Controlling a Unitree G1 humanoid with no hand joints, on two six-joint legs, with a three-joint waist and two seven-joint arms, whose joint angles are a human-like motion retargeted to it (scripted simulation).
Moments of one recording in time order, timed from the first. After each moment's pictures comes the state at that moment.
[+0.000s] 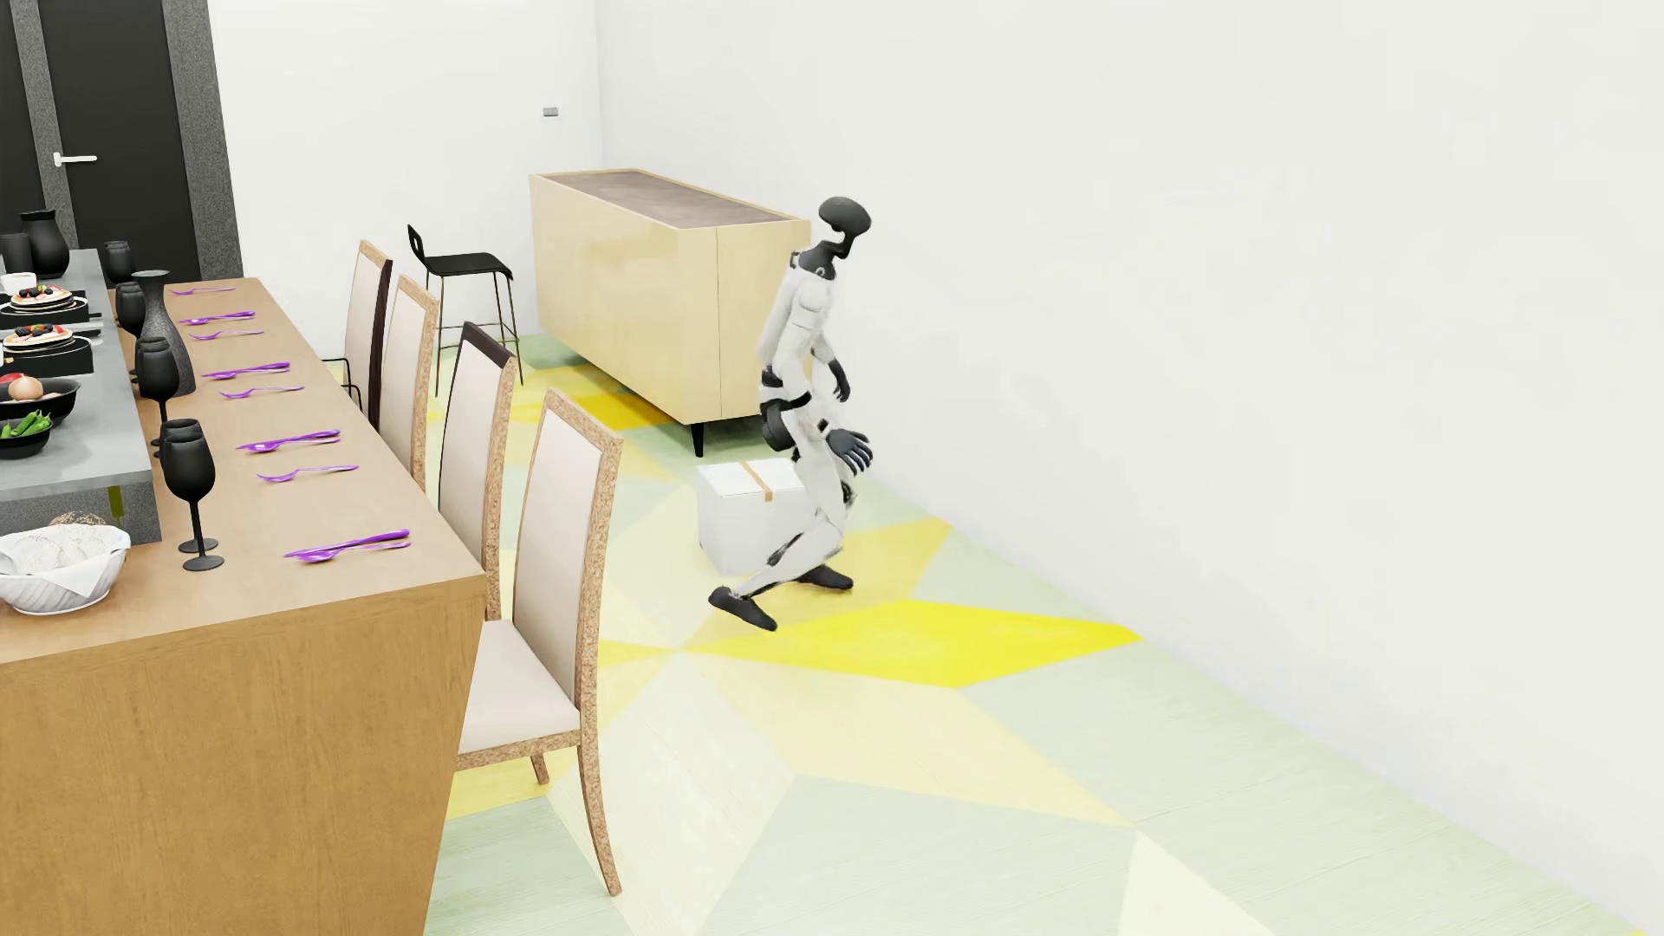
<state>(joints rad) -0.42 -0.38 0.02 0.00 -0.15 0.06 -0.14 0.16 0.48 0.79 1.37 -0.01 -0.02 -0.26 -0.53 0.58 -0.35 -0.17 0.00 -0.34 0.39 0.80 0.64 0.52 -0.33 -0.18 -0.10 0.17 -0.79</state>
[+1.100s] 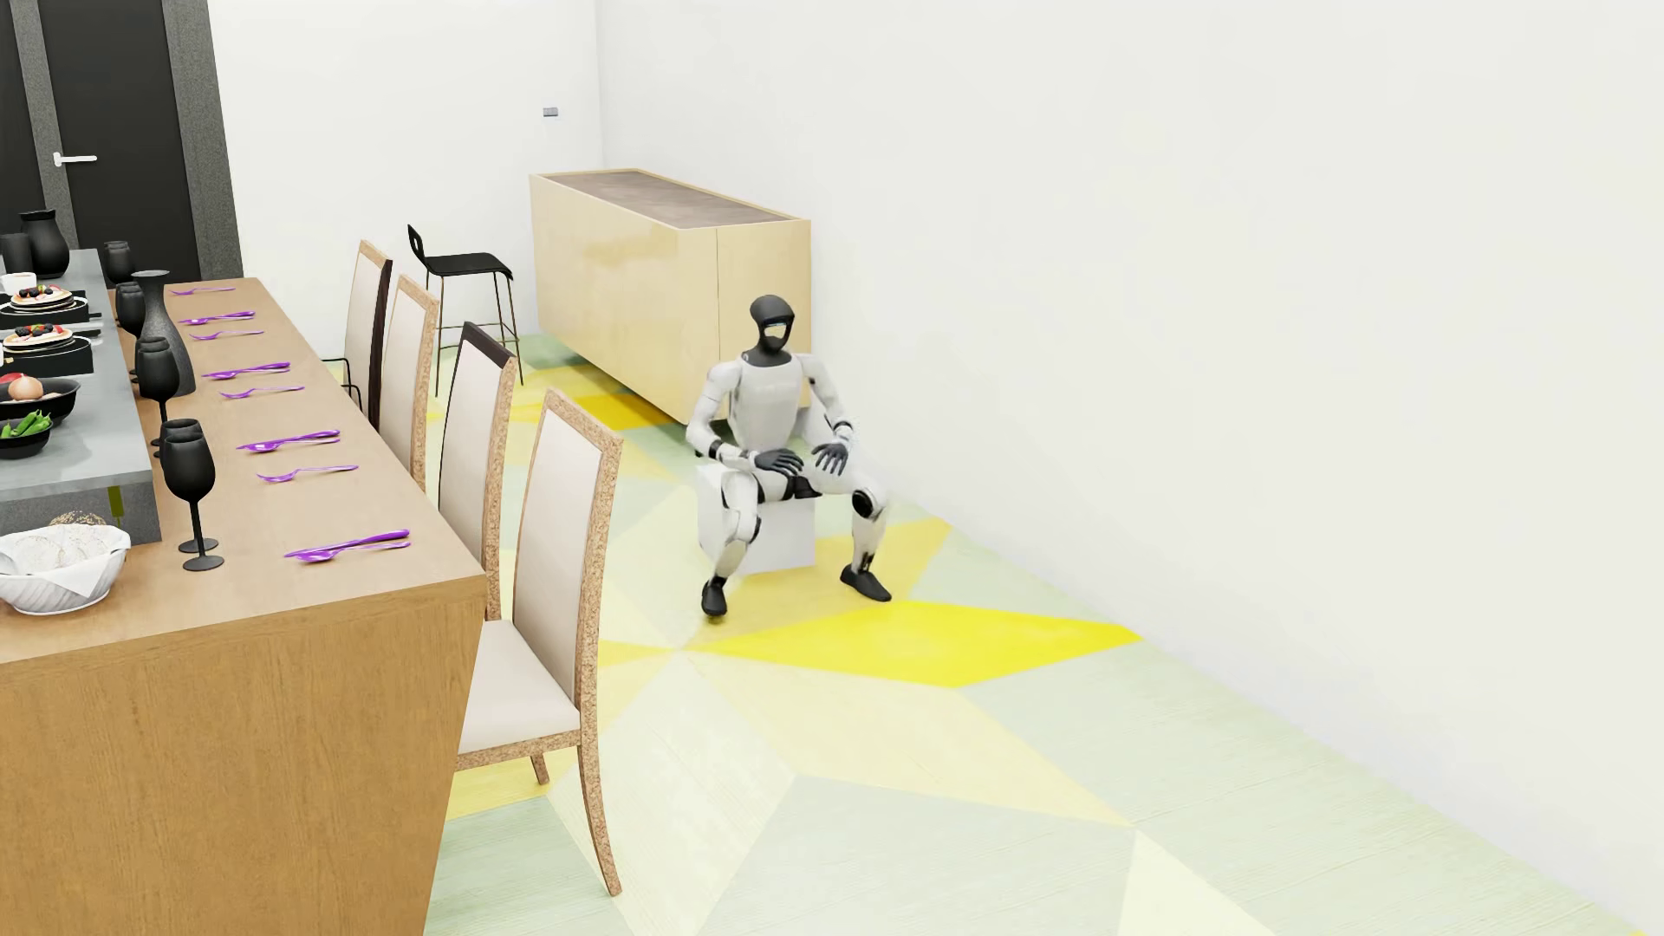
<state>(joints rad) -1.11 -1.00 0.05 0.17 -0.25 0.08 -0.28 0.31 0.80 2.11 2.18 -0.41 -0.13 -0.35 -0.70 0.50 -0.49 -0.31 0.17 -0.50 0.38 0.16 0.00 0.68 -0.76 -0.31 -0.28 0.16 -0.33</state>
